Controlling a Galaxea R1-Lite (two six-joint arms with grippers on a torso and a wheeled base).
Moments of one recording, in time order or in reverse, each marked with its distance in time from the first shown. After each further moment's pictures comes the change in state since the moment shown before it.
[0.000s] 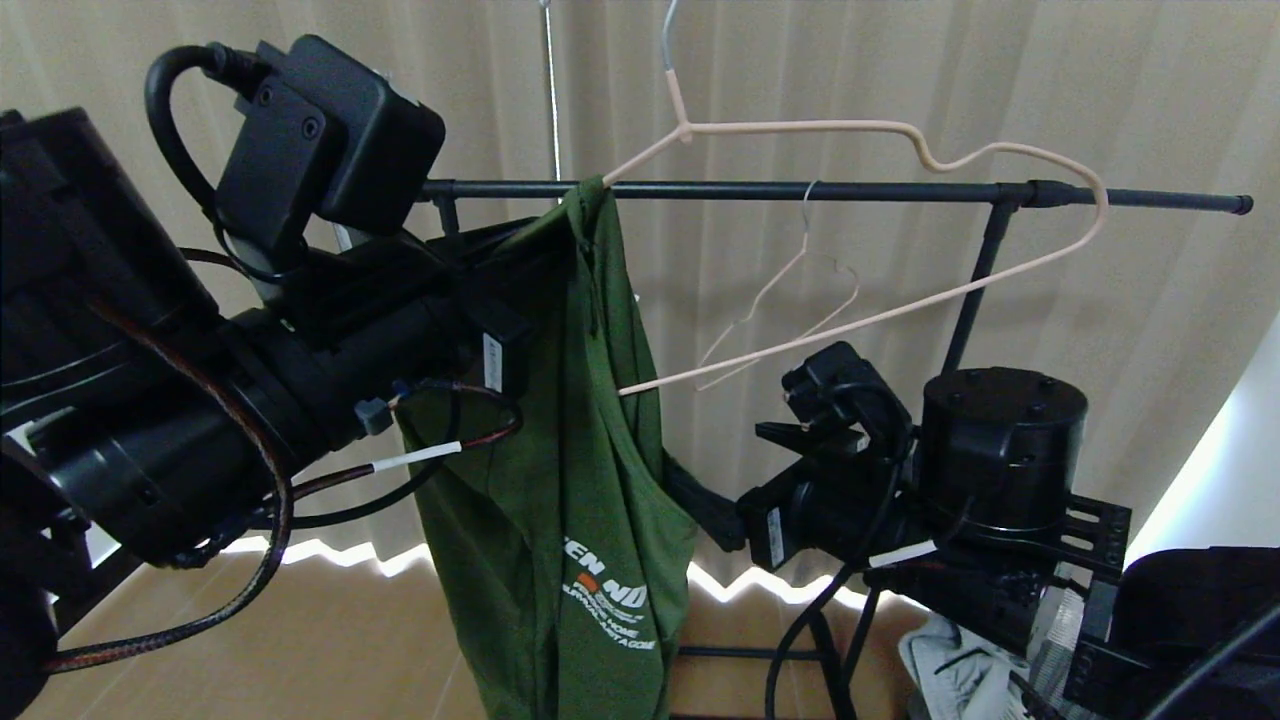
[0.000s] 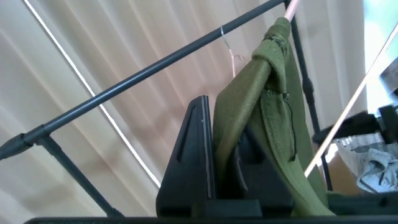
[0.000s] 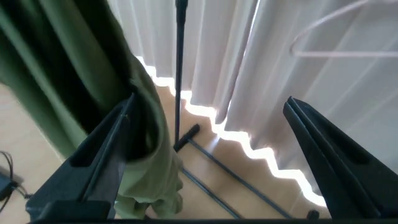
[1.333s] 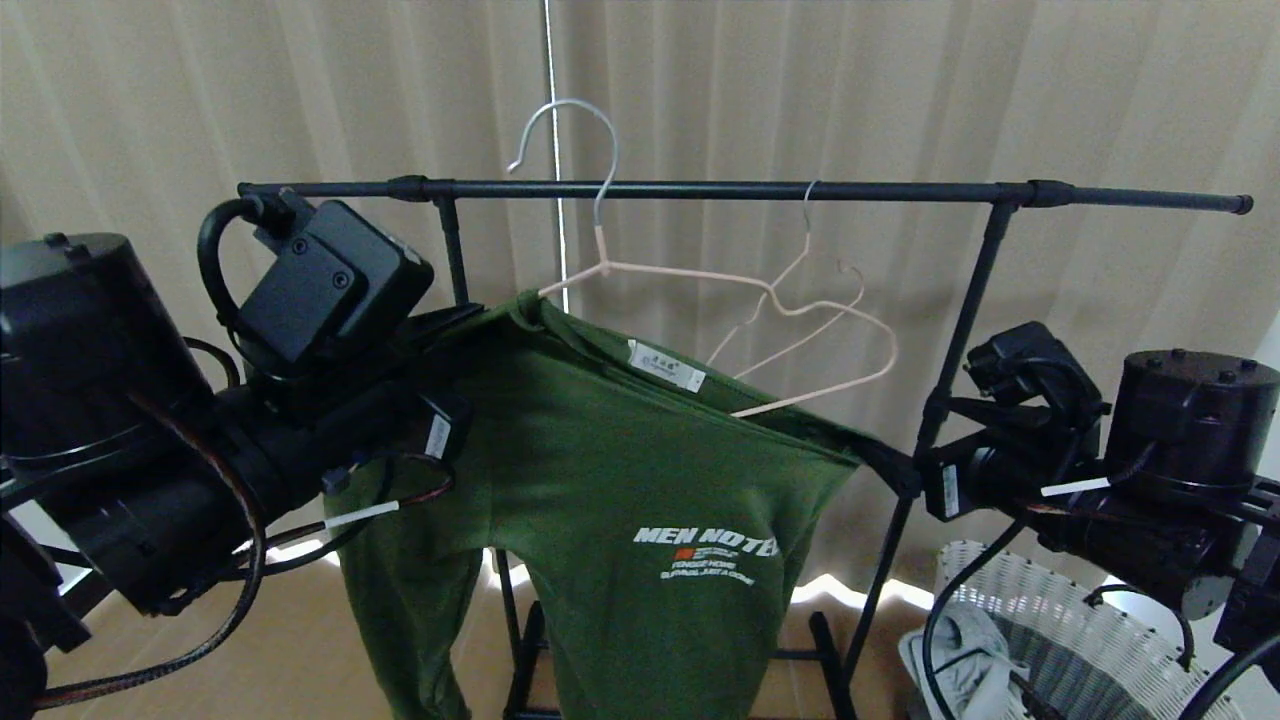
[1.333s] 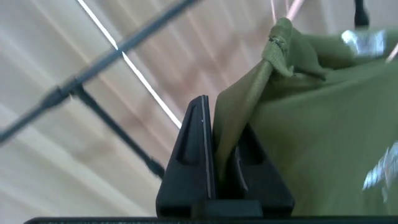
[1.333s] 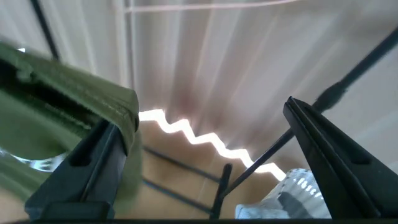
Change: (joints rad) left arm 0.131 -0.024 0.164 0.011 0.038 0.112; right arm -0.388 -0.156 0.161 0.000 -0.025 -0.153
